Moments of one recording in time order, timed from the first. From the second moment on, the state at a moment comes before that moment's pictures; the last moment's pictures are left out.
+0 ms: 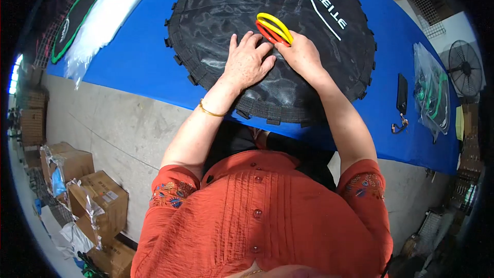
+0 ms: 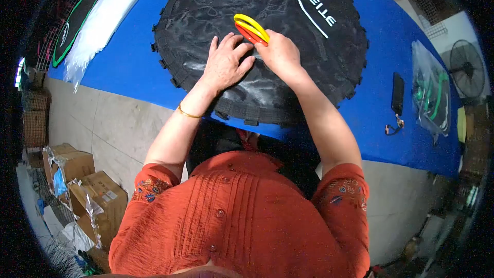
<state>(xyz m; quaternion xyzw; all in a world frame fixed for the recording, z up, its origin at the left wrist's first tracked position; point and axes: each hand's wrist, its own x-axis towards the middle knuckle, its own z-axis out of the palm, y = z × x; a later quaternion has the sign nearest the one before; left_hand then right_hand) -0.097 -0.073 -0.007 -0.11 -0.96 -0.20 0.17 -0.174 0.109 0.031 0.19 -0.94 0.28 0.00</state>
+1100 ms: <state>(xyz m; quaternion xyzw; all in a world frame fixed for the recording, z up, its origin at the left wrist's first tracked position) -0.096 -0.072 -0.011 -0.10 -0.96 -0.19 0.18 -0.142 0.137 0.029 0.16 -0.93 0.32 -0.02</state>
